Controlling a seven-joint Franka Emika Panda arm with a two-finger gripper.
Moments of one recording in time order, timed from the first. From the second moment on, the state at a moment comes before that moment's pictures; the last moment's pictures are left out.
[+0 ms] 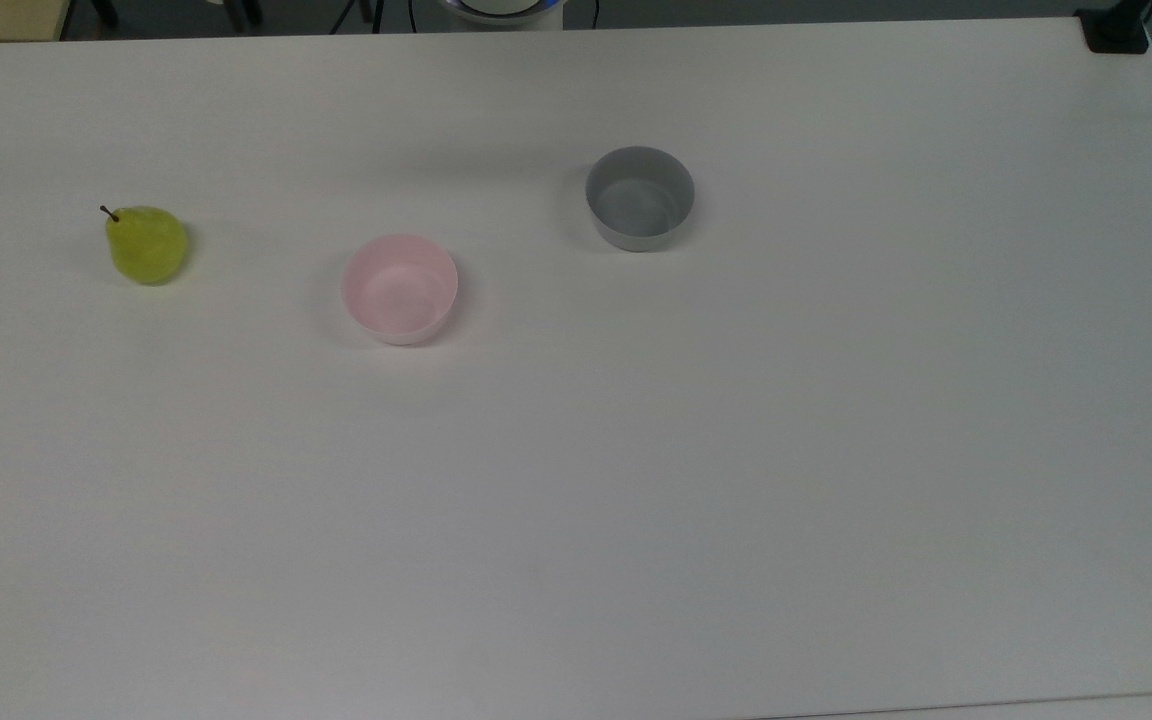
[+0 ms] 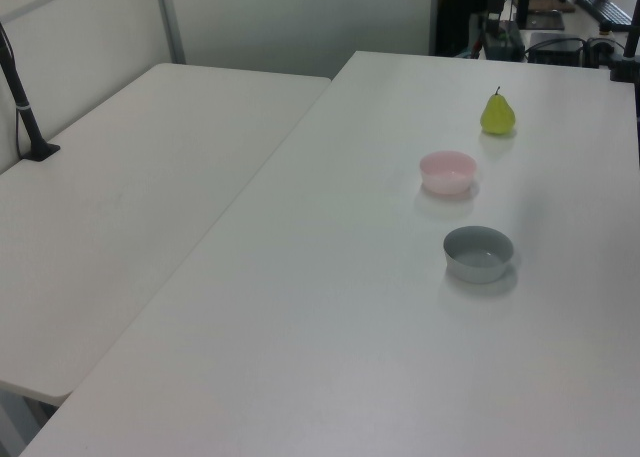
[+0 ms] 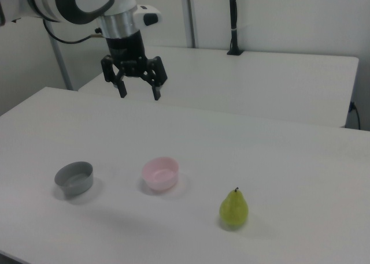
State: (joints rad) arm -0.10 -0.04 -0.07 -1.63 0.00 1.66 -0.34
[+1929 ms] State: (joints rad) arm -0.38 0.32 -0.11 -1.86 -0.11 2.26 -0.50
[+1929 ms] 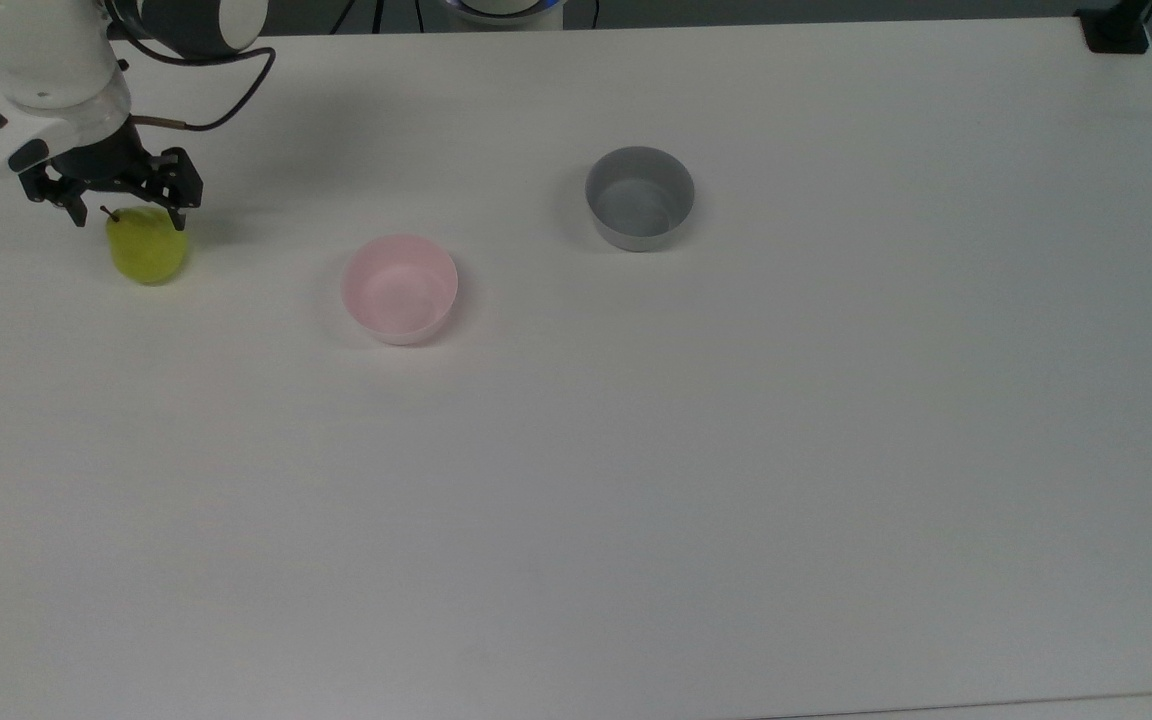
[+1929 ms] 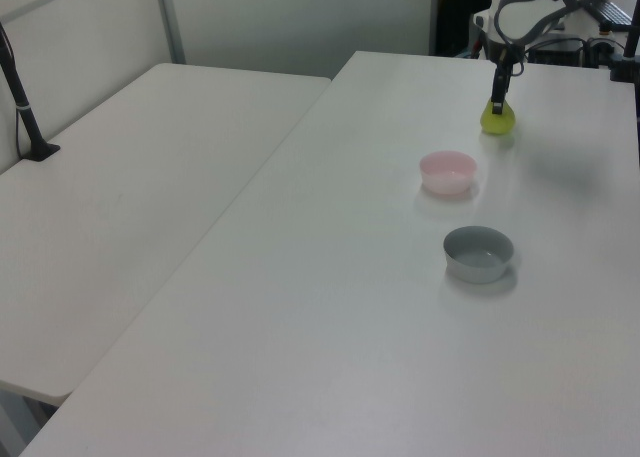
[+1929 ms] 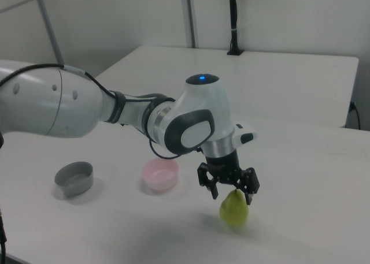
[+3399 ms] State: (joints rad) arm -0.38 0.26 -0.12 -1.89 -0.03 2.28 -0.48
